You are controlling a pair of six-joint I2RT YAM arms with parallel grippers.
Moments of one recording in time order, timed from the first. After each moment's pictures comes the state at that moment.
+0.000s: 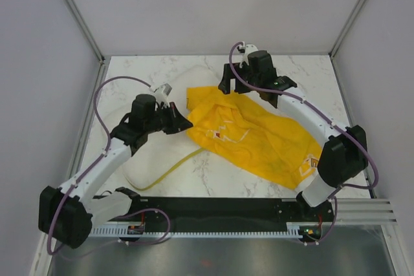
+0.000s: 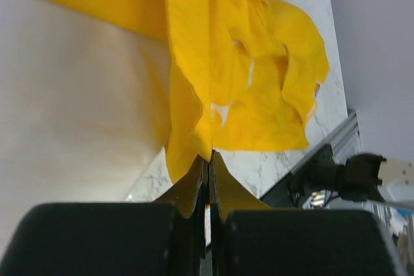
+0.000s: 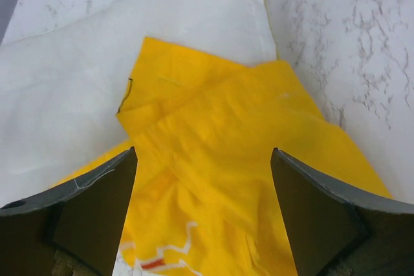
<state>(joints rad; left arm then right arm) -0.38 1.13 0.82 -0.24 0.40 -0.60 0.47 1.62 1.38 -0.32 -0.12 0.33</state>
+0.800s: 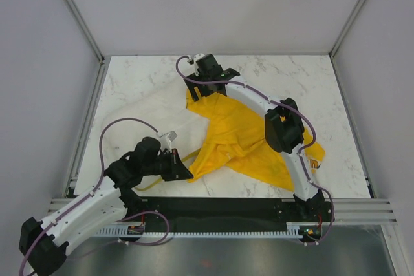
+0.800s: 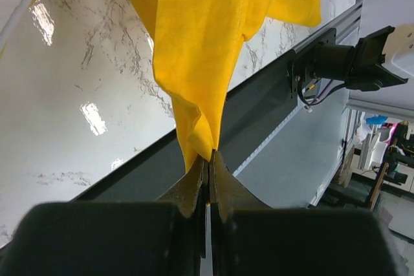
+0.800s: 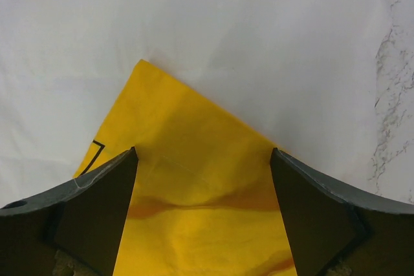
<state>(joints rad) -0.69 0.66 0.41 -0.43 0.42 -0.84 0.66 2.27 2.03 -0.55 0.03 0.08</state>
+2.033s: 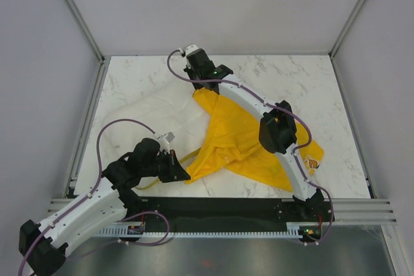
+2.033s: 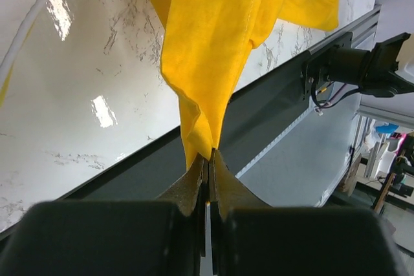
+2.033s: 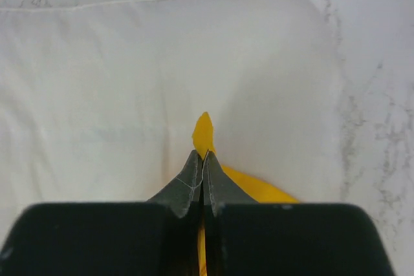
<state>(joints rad) -0.70 0.62 0.42 -0.52 0.37 -0.86 0.73 2.38 2.25 -0.56 0.20 0.04</state>
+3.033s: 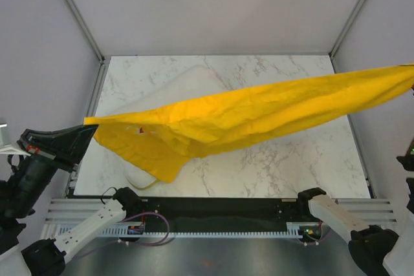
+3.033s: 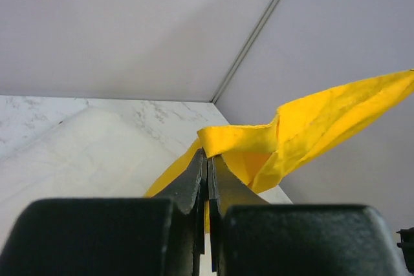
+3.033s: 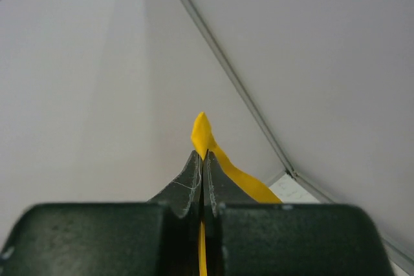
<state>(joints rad) -0.70 0.50 1.58 -0.86 -0.19 -0.45 0.26 0.97 2.03 -0.66 0.79 0.30</state>
